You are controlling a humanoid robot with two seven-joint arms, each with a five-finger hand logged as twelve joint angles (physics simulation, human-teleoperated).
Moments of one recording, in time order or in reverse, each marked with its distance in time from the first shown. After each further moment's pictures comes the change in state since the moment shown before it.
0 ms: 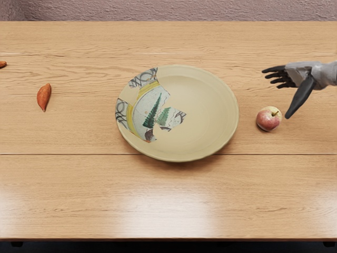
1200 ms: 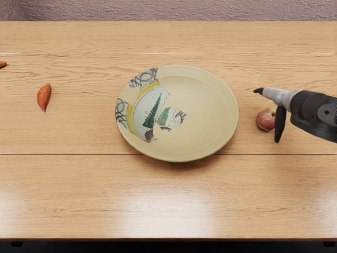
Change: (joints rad) left arm 0.000 0.000 0.000 0.000 0.000 0.000 0.000; right arm -0.159 -0.003 0.180 0.641 -0.621 -0.608 -0.586
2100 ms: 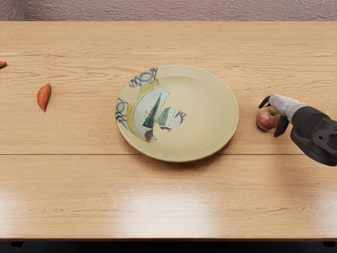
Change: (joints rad) left arm 0.000 0.000 0.000 0.000 0.000 0.000 0.000; right arm -0.123 0.011 -0.007 -0.006 -0.132 -0.192 0.000
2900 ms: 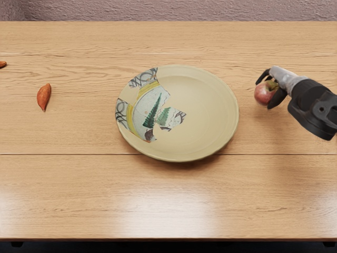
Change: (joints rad) left arm 0.000 0.000 0.000 0.000 0.000 0.000 0.000; right arm 0.052 0.040 0.138 -0.066 0.061 0.004 0.000
